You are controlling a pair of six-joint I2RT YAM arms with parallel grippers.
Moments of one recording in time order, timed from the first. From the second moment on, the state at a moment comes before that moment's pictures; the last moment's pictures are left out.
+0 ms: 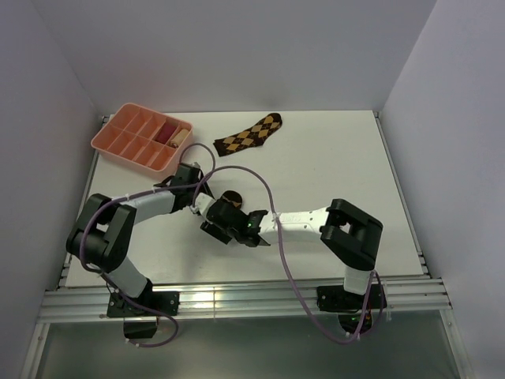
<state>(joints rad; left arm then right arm) -0.42 1.63 0.80 -0.12 0.18 -0.81 1.14 1.79 1.08 -0.07 0.29 -0.05</state>
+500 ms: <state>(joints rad) -0.41 1.72 0.91 -0.16 0.24 -0.72 1.16 1.90 1.08 -0.02 0.42 -0.10</state>
